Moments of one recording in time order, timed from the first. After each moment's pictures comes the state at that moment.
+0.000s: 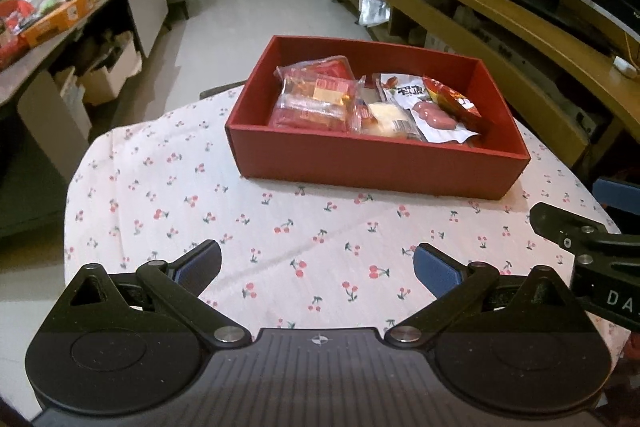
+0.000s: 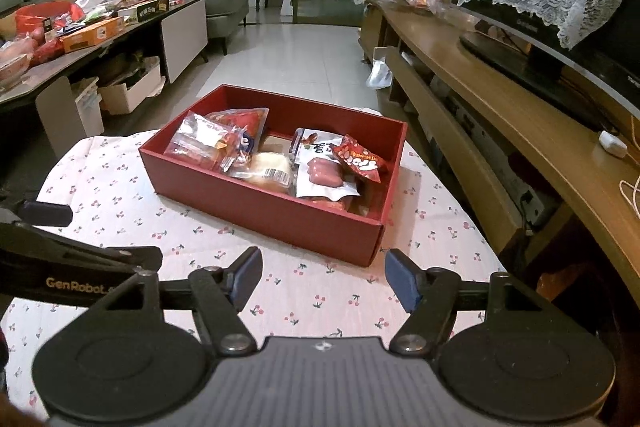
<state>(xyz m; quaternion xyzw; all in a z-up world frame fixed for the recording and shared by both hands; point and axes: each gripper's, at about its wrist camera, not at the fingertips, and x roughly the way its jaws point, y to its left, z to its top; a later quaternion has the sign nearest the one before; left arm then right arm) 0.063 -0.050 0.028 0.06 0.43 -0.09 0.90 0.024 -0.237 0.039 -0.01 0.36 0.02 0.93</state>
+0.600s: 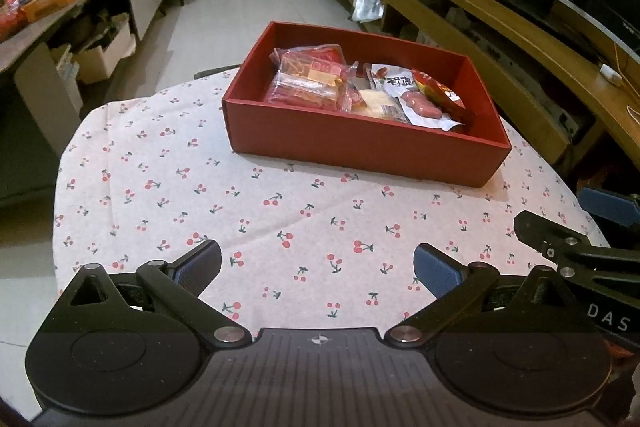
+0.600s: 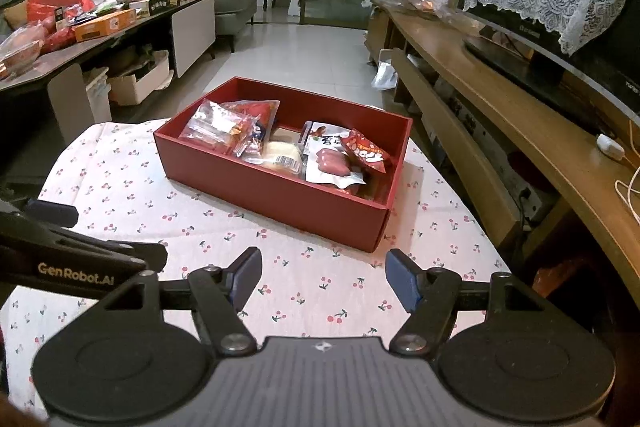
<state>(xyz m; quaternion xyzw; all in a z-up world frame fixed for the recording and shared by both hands) 0.045 -0.041 0.026 0.03 0.44 -0.11 0.89 0.006 -0.228 0.036 -0.03 0.36 0.02 0.93</state>
